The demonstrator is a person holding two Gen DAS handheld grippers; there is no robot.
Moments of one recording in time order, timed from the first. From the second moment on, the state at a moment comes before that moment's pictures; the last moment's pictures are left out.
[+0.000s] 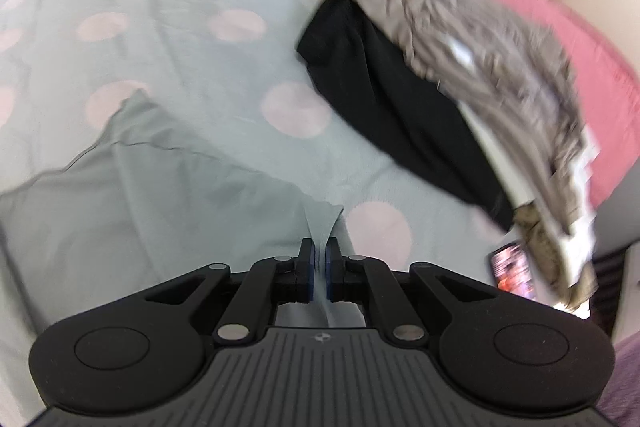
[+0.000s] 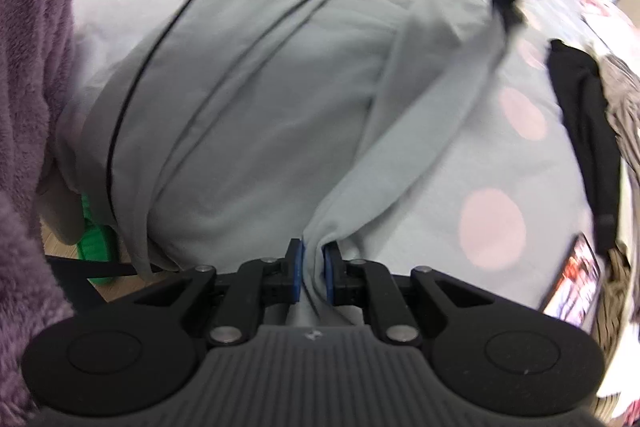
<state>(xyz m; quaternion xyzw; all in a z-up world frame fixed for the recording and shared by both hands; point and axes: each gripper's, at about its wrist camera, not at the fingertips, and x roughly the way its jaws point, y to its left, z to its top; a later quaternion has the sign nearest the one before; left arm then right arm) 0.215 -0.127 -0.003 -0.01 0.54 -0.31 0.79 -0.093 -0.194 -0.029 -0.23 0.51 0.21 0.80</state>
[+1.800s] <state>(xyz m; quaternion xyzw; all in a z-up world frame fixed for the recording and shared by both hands) 0.005 -0.042 -0.062 0.02 0.62 -0.32 0.72 -0.111 -0.196 -0.018 -0.12 0.53 0.28 0.79</state>
